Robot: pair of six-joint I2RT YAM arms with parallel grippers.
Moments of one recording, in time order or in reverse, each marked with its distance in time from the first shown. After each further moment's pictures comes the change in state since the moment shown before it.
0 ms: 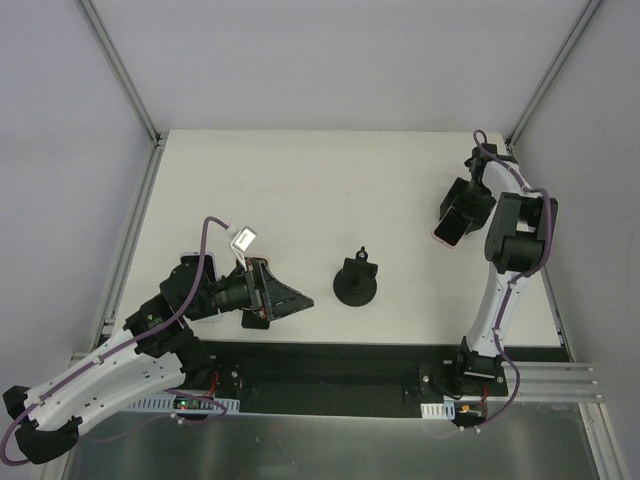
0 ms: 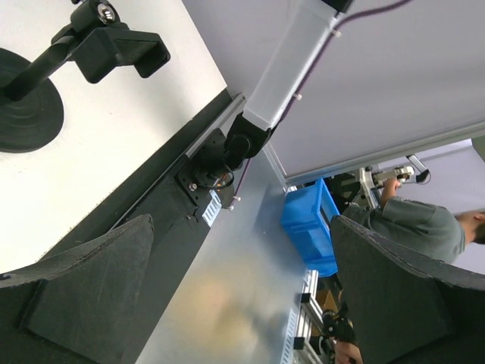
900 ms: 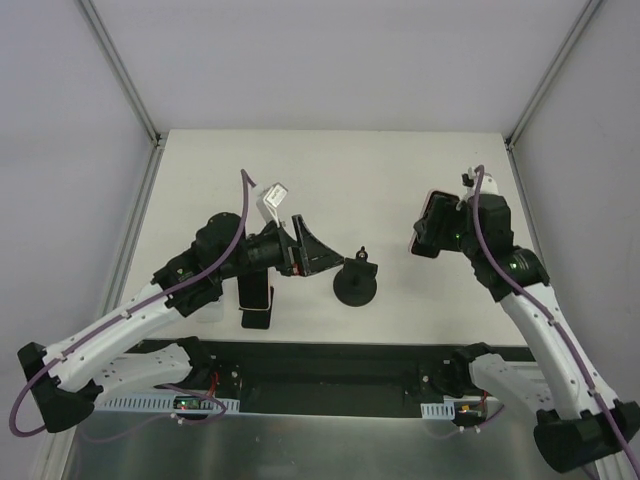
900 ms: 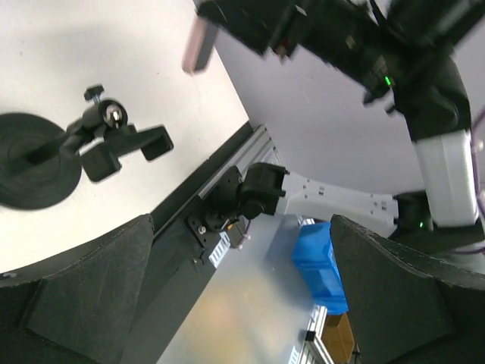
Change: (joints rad) left arm 0.025 0.366 0.299 -0.025 -0.053 0.043; right arm 0.421 -1.258 -0.812 0.370 0.062 -0.039
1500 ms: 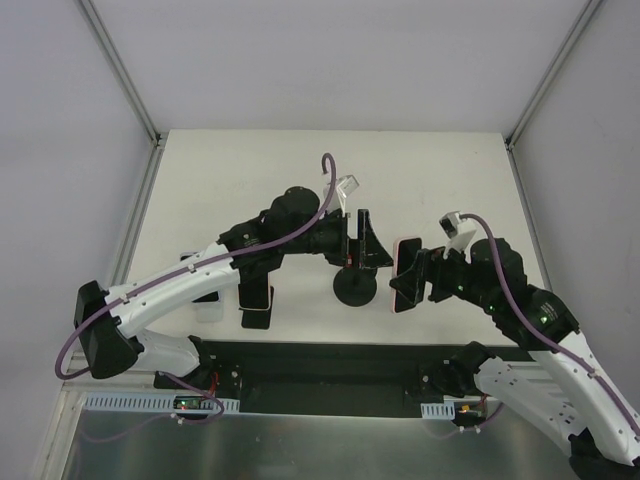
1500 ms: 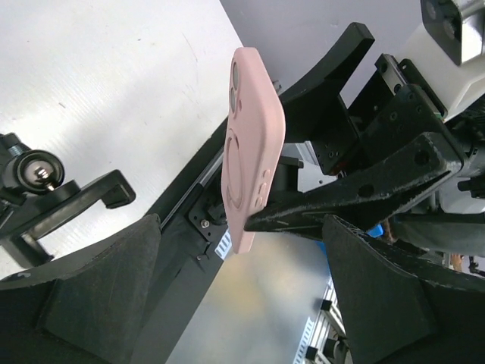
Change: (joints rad) left arm -0.090 0.452 0.318 -0.029 0.063 0.087; right arm 0.347 -0.339 -0.037 -0.240 -0.209 0.035
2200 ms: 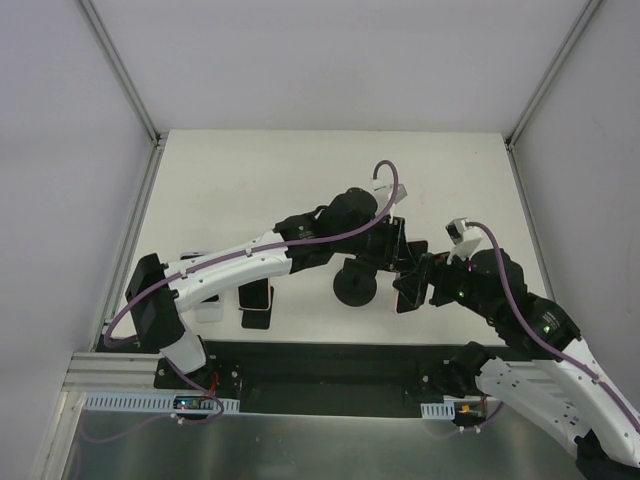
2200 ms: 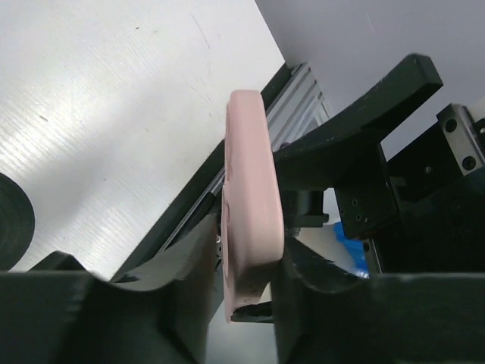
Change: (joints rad) left arm -0.106 0.307 0.254 -0.073 -0.075 0.051; right arm 0.075 -0.066 -0.052 0.002 0.137 0.064
